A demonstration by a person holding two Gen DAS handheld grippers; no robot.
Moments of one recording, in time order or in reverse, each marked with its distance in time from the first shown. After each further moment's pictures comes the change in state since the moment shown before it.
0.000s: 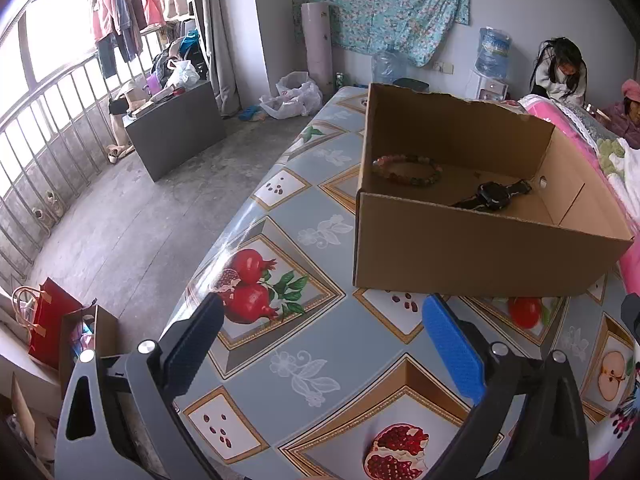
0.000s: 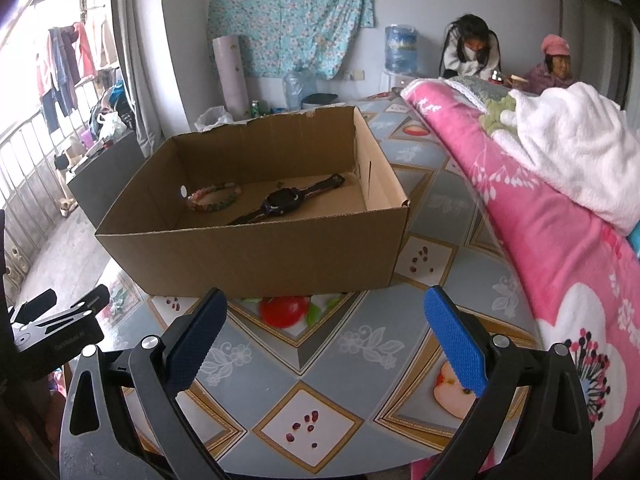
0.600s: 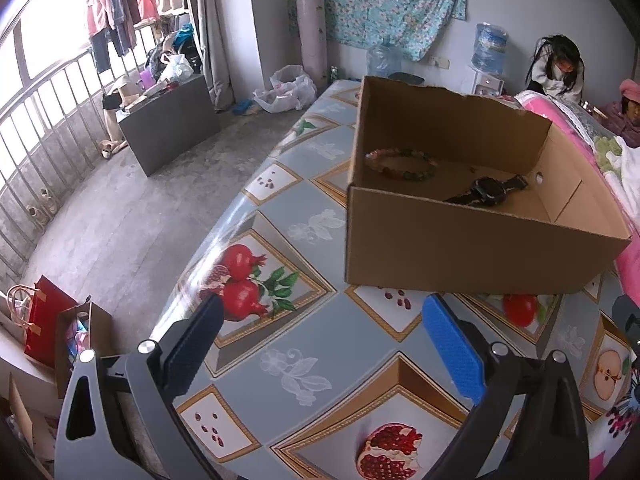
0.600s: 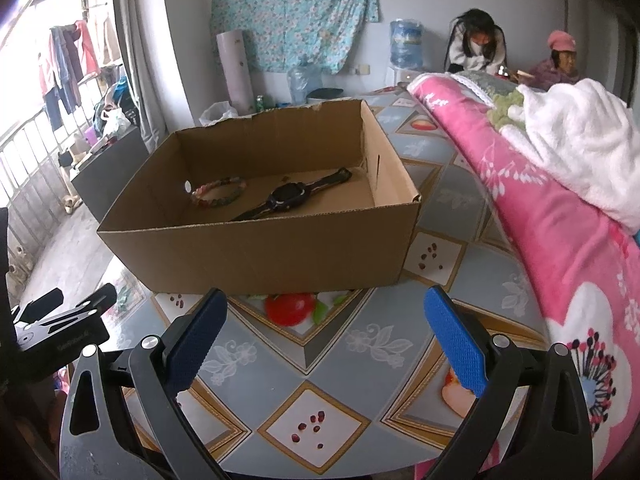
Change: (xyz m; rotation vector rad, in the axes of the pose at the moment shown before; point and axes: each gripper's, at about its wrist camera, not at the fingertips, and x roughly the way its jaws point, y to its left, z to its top) left arm 0.008 -0.005 0.002 0.006 0.030 -0.028; right arm 0.007 0.002 0.000 -0.005 0.026 0.023
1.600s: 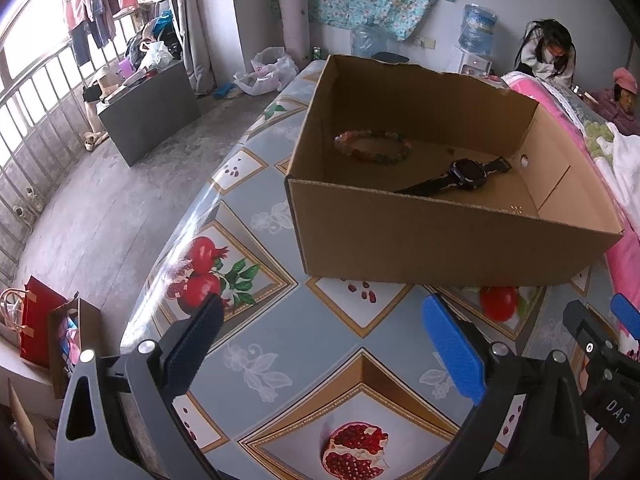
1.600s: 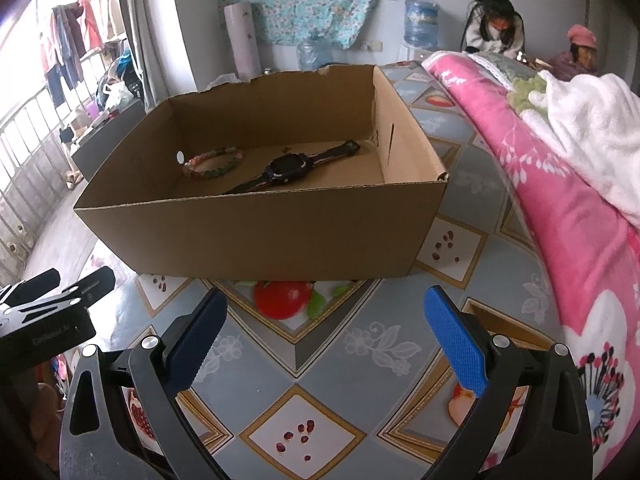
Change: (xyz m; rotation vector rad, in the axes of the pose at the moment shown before) left arm 0.011 -0.023 0.008 0.024 0.071 -0.047; right arm 0.035 -0.003 0.004 -0.038 0.092 0.015
